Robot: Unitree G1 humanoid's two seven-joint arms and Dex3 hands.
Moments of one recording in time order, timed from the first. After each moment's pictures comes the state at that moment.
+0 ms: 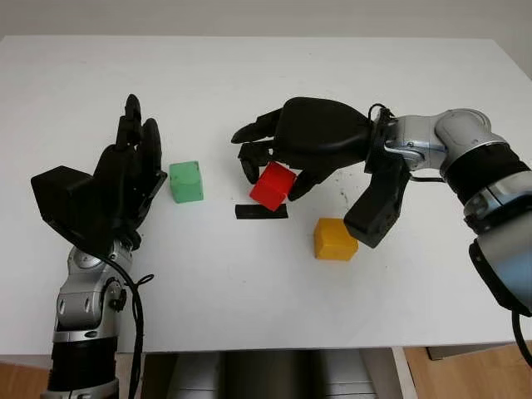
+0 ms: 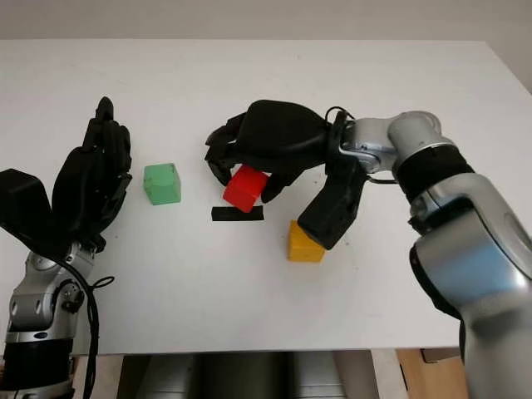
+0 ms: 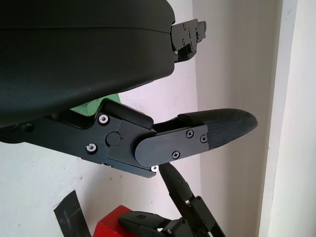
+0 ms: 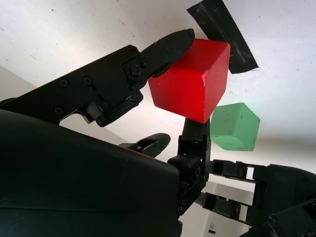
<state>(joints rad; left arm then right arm) -0.32 0.23 0.22 -0.07 -0.20 0.24 -0.10 -1.31 -0.55 0.72 1.07 -1.14 -1.06 -0.43</state>
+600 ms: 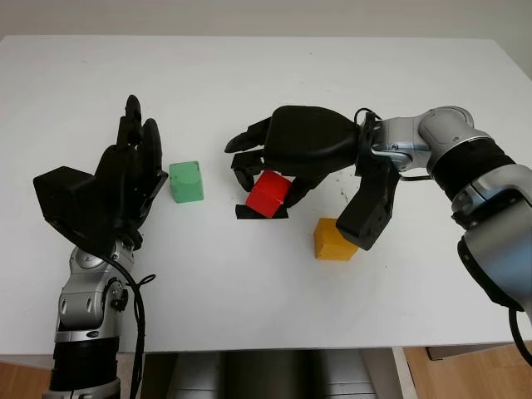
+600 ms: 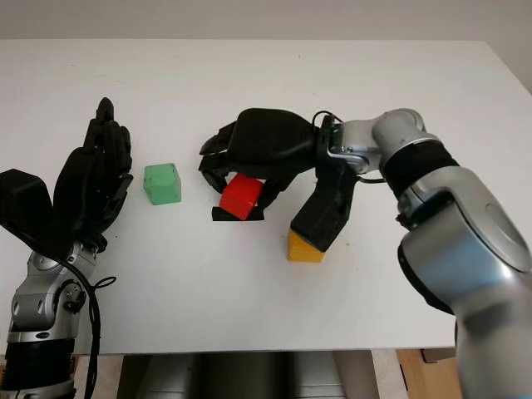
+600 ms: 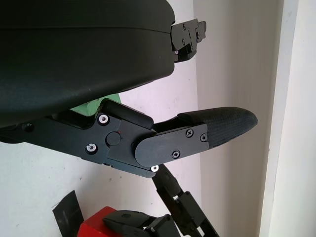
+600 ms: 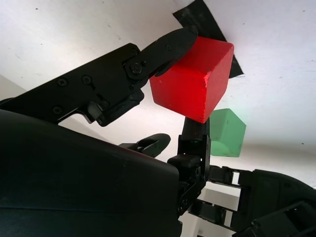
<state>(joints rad) -0.32 0.21 0.22 -0.07 -0.19 0.24 -0.08 -1.34 -0.51 0.79 1.12 -1.14 -1.08 -0.46</state>
